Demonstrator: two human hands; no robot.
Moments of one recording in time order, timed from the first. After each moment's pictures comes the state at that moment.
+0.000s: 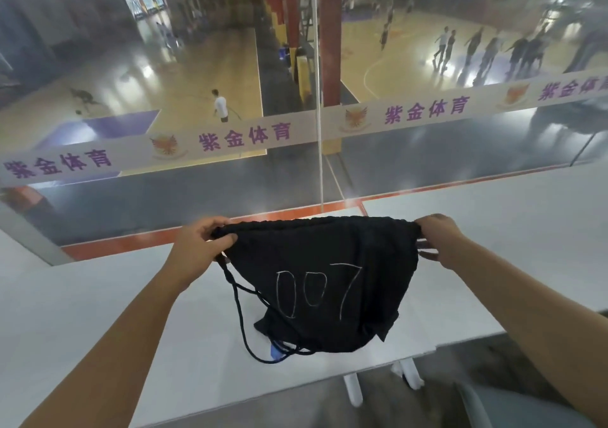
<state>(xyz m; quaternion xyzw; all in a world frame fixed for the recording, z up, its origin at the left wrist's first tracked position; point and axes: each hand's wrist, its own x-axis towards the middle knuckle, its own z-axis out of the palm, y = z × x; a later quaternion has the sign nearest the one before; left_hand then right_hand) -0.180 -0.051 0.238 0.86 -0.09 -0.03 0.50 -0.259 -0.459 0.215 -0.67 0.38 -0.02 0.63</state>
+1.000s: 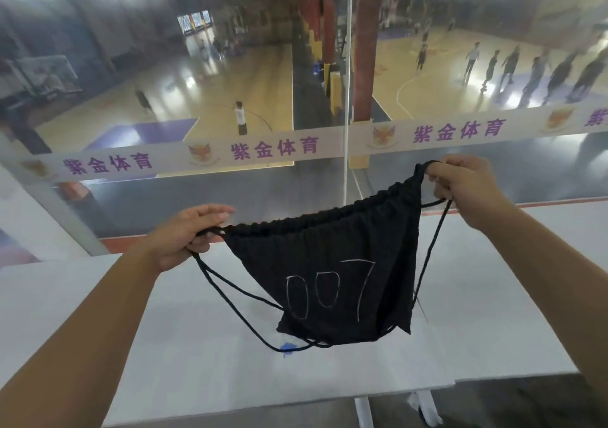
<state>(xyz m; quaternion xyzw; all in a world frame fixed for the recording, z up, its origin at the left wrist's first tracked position) -0.156 0.000 0.285 0.71 -0.05 -0.22 0.67 -0.225 -0.455 0.318 -0.73 0.07 -0.18 0.65</state>
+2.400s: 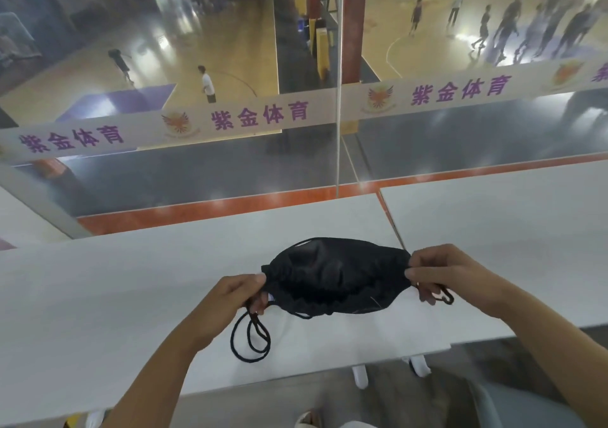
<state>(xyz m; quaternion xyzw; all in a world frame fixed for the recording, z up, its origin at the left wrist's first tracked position) -0.260 -0.056 0.208 0.81 -0.09 -0.25 0.52 -0.319 -0.430 0.221 -0.82 0.02 0.14 0.56</state>
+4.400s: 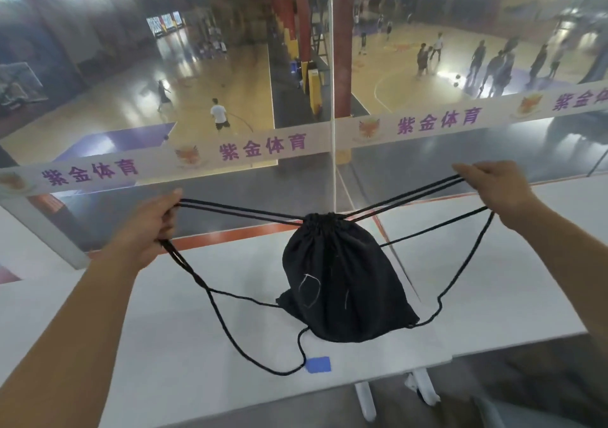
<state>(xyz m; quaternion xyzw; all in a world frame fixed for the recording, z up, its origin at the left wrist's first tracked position) -0.152 0.021 0.308 0.72 0.05 -0.03 0.69 -0.264 -0.501 0.301 -0.81 0.19 -0.22 0.51</state>
